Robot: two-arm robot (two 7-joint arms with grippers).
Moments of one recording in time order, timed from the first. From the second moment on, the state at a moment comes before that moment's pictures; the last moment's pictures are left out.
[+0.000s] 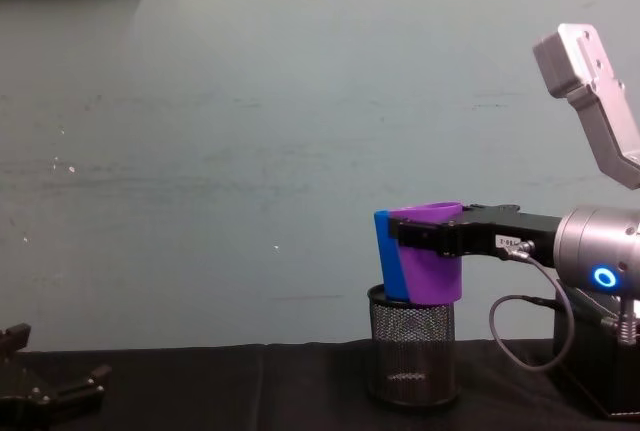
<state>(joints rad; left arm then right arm) -0.20 0.60 0.45 -1.41 -0.25 -0.12 0.03 0.59 0.21 -0.36 -1.10 0.28 0.02 0.40</state>
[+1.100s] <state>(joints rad) -0.20 0.60 0.45 -1.41 -0.25 -0.12 0.03 0.60 0.21 -0.35 -1.08 0.28 0.02 0.41</state>
